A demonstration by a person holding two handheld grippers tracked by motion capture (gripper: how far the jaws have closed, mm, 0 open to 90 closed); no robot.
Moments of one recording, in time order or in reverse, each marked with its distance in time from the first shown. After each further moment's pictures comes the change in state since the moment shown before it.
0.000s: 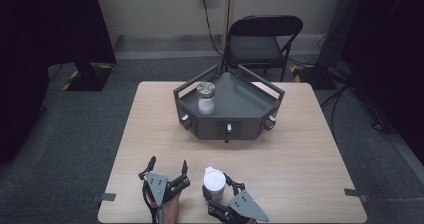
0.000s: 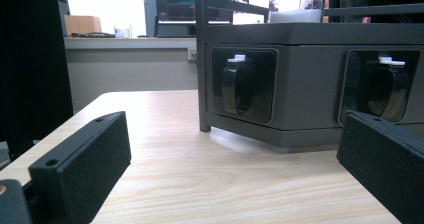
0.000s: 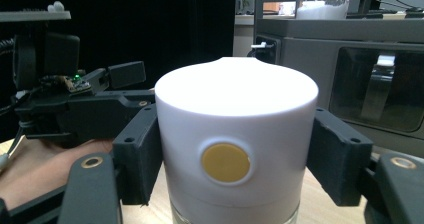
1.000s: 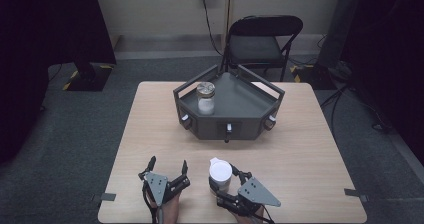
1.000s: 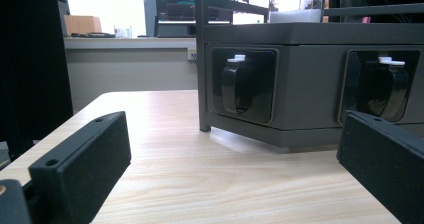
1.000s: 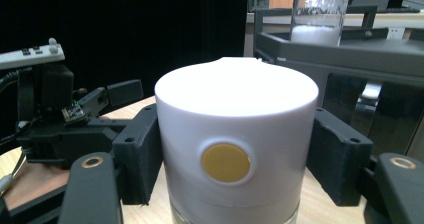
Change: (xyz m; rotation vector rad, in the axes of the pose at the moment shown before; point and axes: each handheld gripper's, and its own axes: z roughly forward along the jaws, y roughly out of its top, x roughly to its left) left arm 0.000 0.000 0.000 0.000 0.000 0.000; right arm -0.038 0.038 0.001 0.025 0.067 -0.013
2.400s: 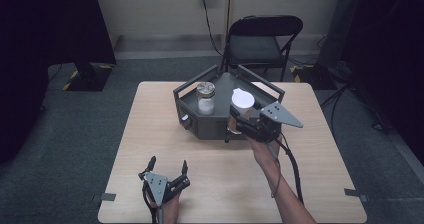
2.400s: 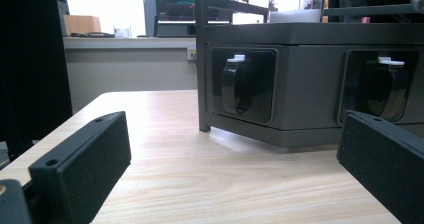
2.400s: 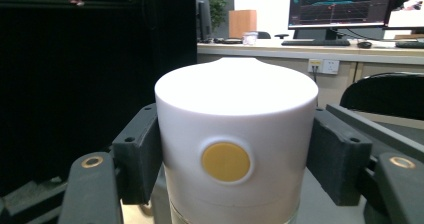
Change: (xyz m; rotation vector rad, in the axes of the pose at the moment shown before) left arm 0.000 0.000 0.000 0.000 -0.001 -0.001; right arm -0.095 0.109 0.067 -0.064 -0.154 0.043
